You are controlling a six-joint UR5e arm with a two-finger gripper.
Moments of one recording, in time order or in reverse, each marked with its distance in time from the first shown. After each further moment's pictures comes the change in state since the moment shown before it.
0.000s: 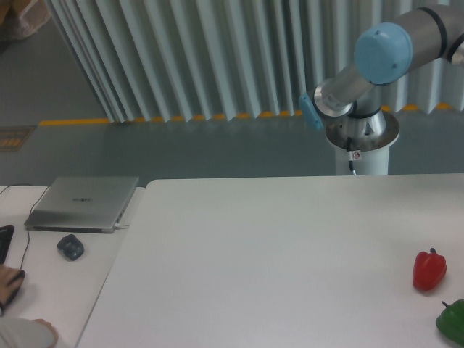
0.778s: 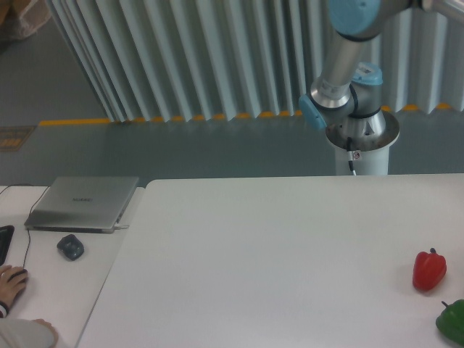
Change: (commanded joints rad) arm -0.072 0.481 -0.357 -0.026 -0.246 -0.476
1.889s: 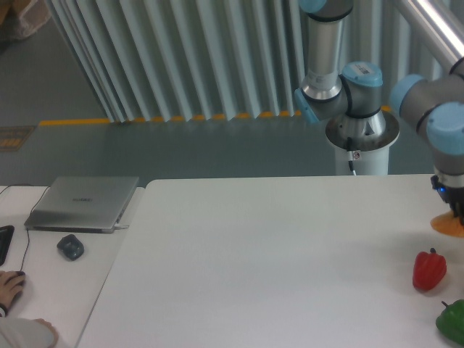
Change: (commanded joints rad) arm -0.126 -0.063 -0.122 -0.256 0.557 0.523
